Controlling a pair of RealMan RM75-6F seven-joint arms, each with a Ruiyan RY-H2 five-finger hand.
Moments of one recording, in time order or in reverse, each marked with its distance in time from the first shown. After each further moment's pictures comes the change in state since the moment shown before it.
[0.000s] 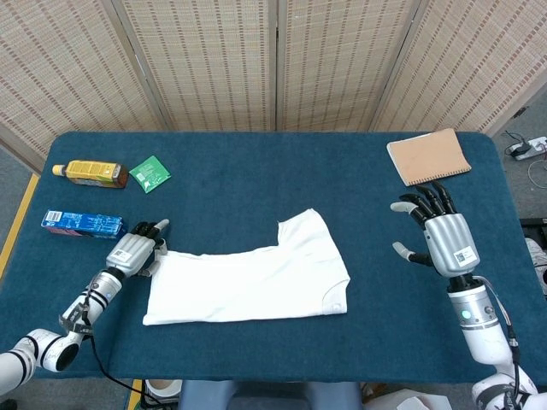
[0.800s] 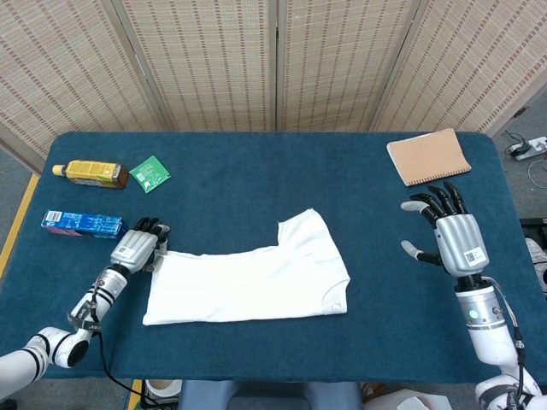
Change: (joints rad) left arm -0.005 -0.072 -0.017 0.078 -0.022 0.033 -0.006; right arm -0.027 -0.003 0.014 0.025 0.016 0.004 0.037
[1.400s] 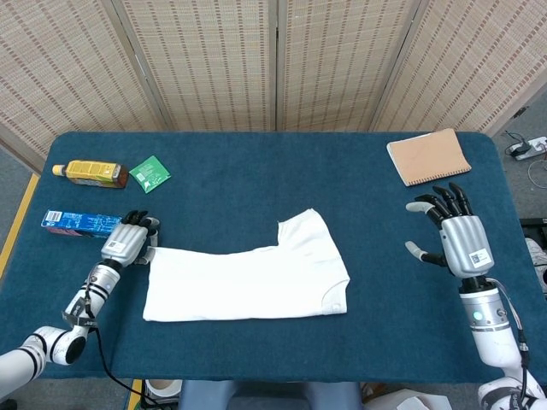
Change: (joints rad) left arm 0.011 0.009 -0.027 0.019 -0.053 0.010 0.023; right arm -0.016 0.003 0.002 0.005 0.000 0.002 0.017
